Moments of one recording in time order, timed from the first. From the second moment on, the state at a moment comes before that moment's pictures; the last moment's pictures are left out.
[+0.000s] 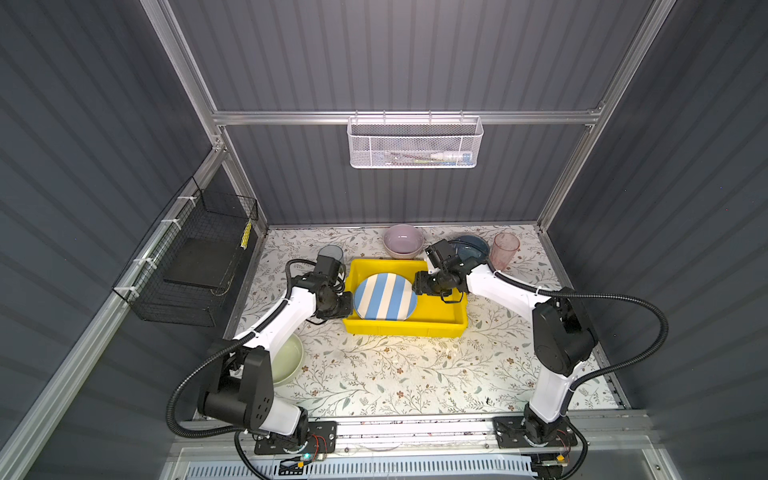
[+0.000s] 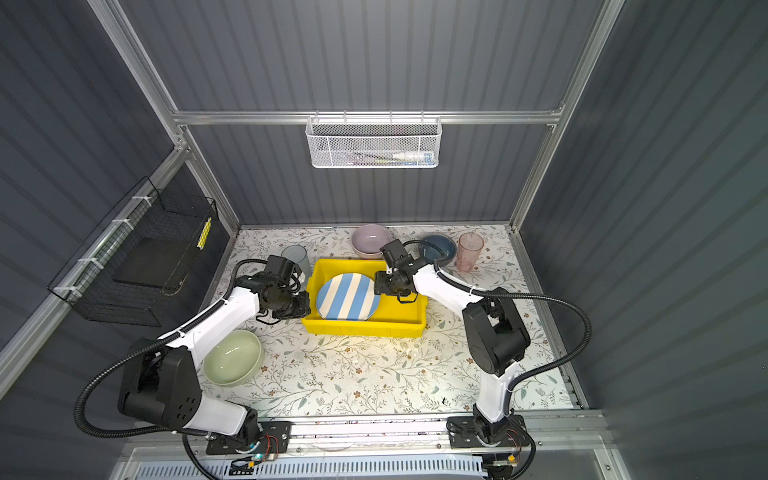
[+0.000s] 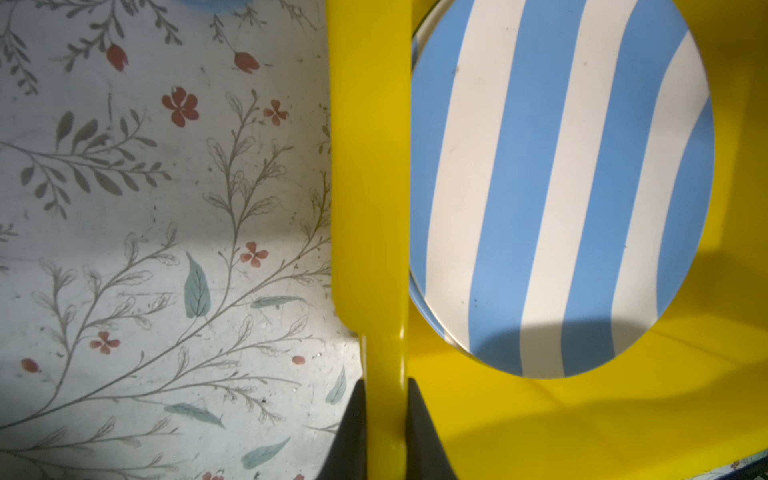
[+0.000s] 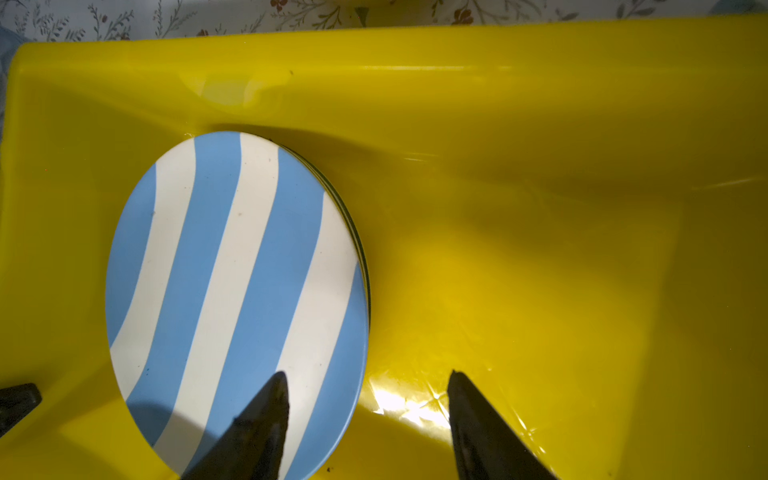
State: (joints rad) left arm -0.31 1.45 1.04 -0.78 0.18 -0.29; right arm 0.59 1.85 1.39 -0.55 -0.09 0.52
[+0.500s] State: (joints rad) left arm -0.31 1.25 0.85 -0.79 0.22 -0.35; right arm 0.70 1.85 1.38 -0.60 -0.08 0.50
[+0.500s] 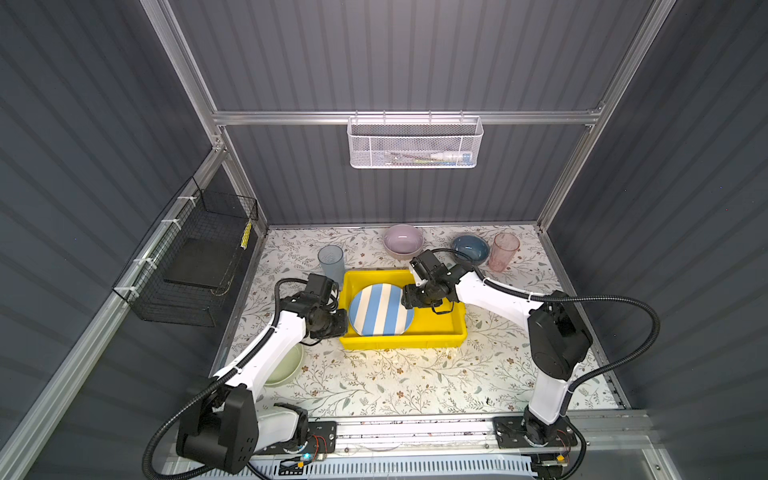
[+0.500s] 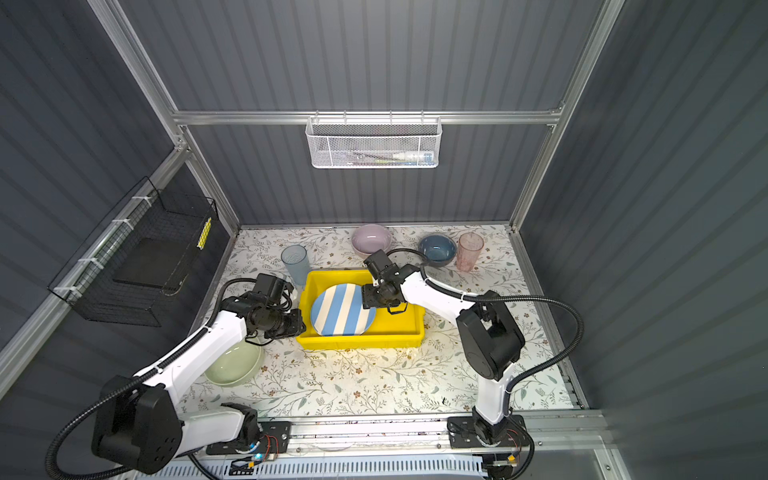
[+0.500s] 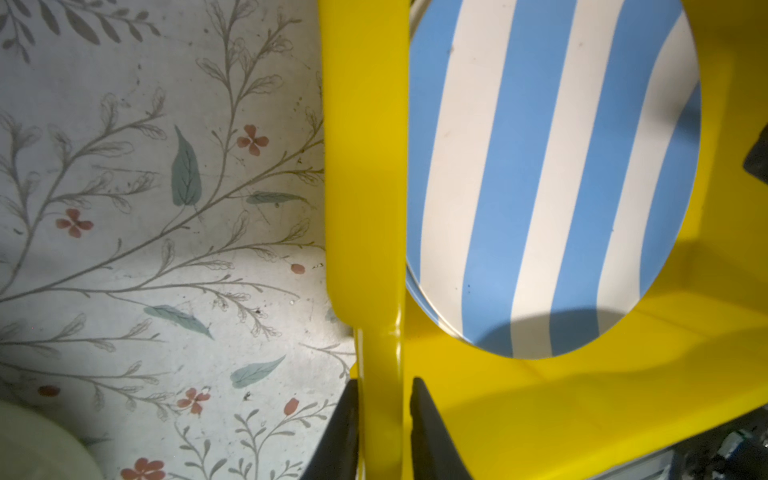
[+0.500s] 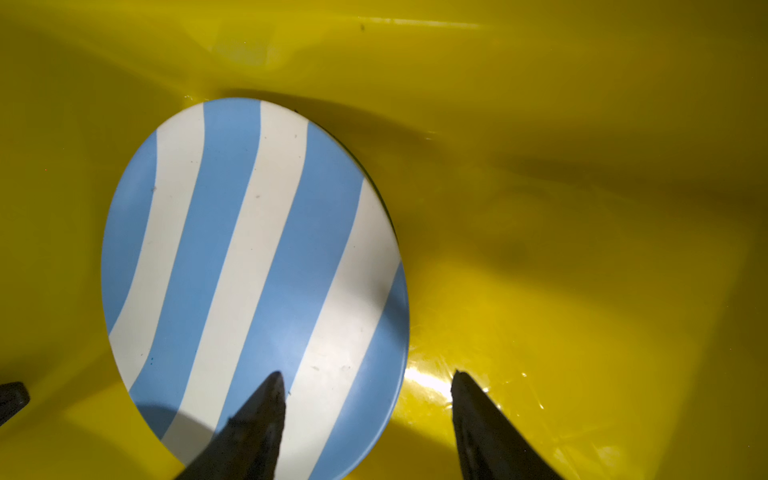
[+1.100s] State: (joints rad) left arm -0.31 1.14 0.88 -0.86 0.14 -0.40; right arm 0.71 1.91 1.36 -0.58 -0.13 0.51
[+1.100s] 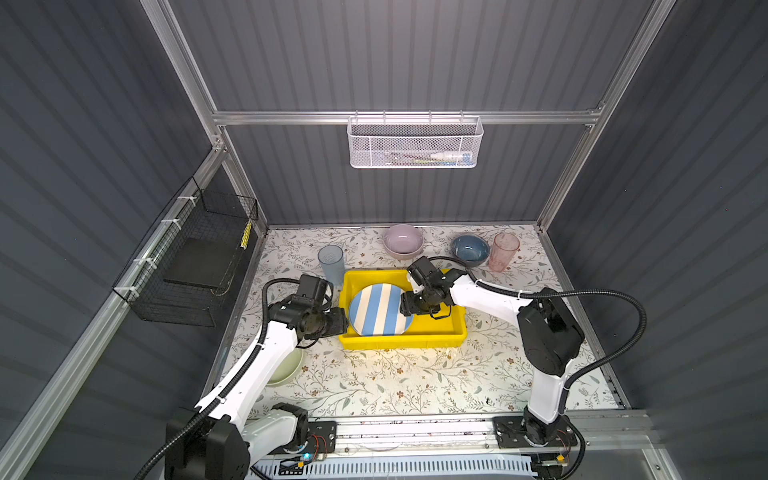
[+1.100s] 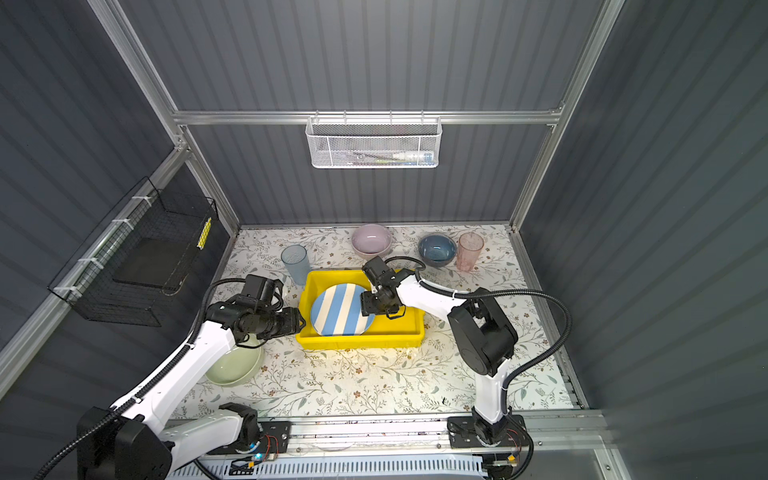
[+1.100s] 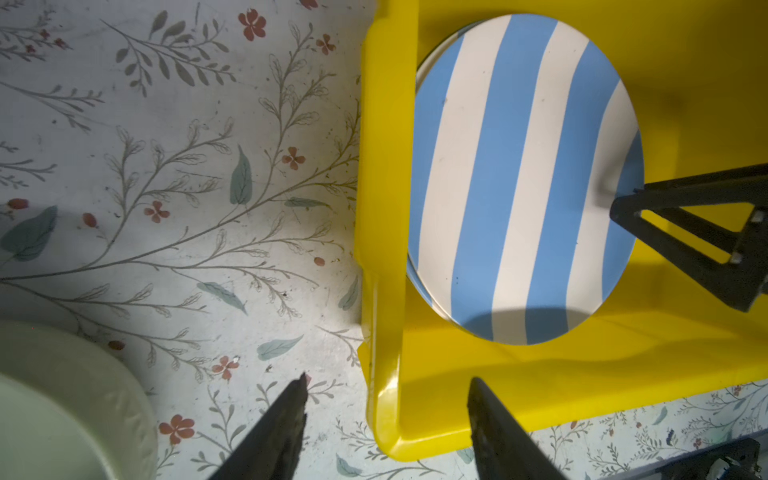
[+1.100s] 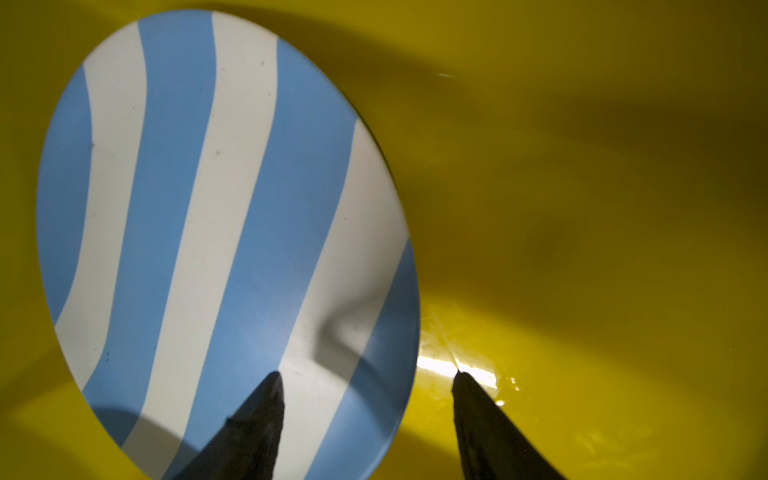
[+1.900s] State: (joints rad) left arm -0.31 1.13 0.89 -0.92 0.06 -0.40; right arm 0.72 1.94 1.36 -0.54 -0.23 0.50
